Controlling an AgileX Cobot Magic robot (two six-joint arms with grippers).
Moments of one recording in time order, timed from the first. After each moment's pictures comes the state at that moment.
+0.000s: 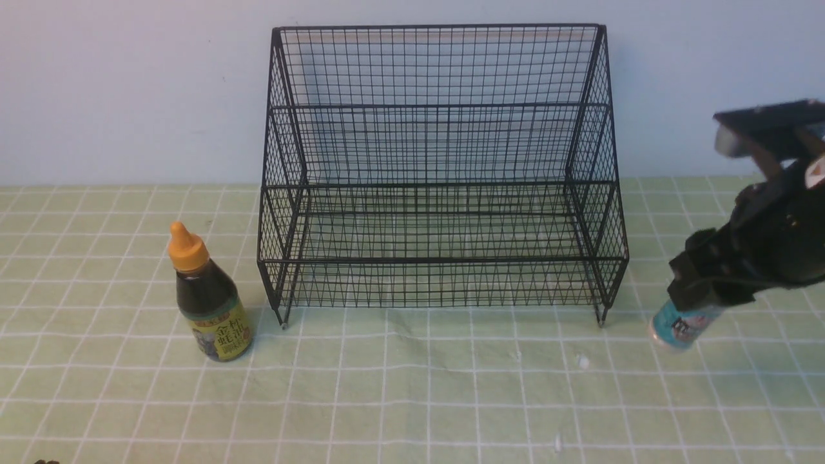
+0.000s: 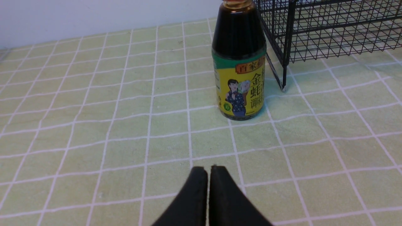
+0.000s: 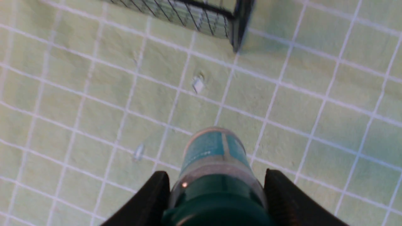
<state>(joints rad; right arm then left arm) 0.26 1.37 -1.17 0.15 1.14 -0.07 -0.06 -0.01 0.02 -0.02 0.39 0.08</state>
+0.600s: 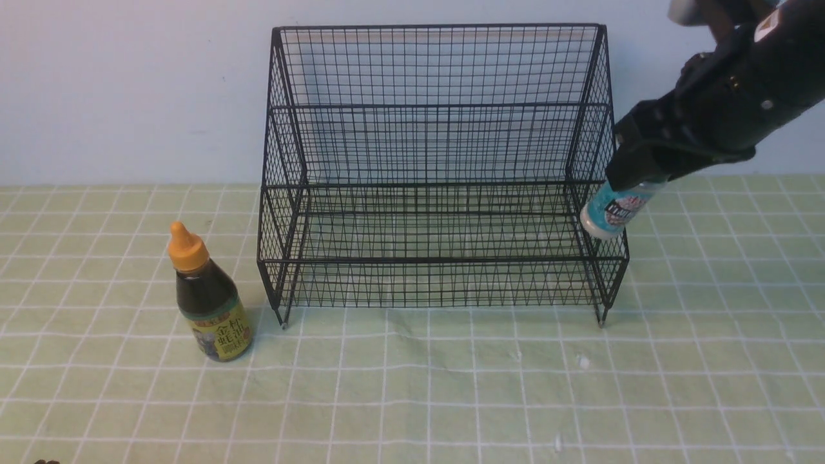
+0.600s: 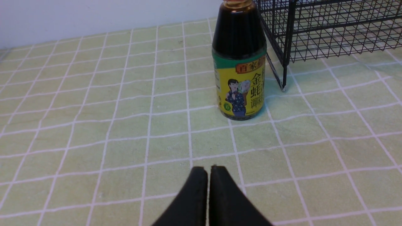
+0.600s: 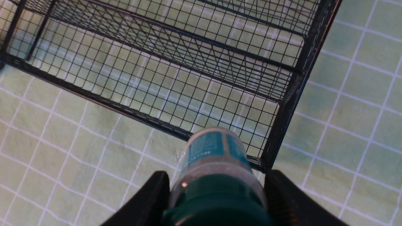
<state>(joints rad) 0.26 1.63 -1.55 0.24 1.19 -0.12 -0.06 -0.01 0.02 -0.02 0.39 0.08</state>
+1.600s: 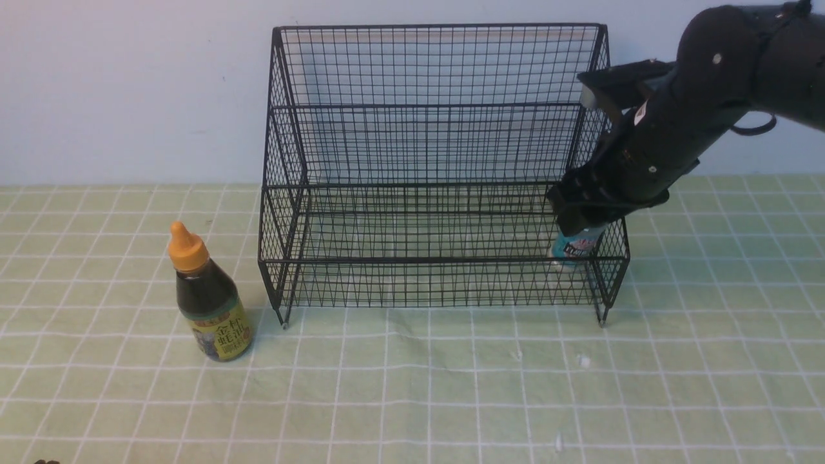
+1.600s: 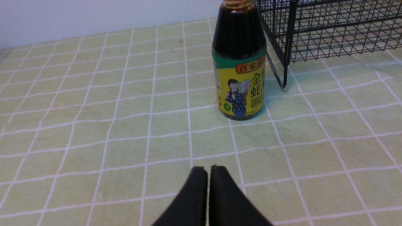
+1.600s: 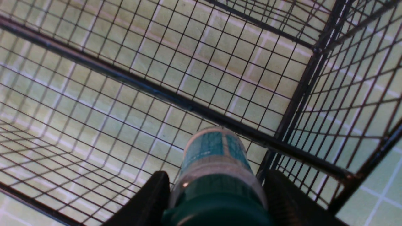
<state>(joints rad) 0.32 1.88 -1.57 0.12 1.02 -0.14 -0.06 -0.01 0.02 -0.02 0.39 0.08</state>
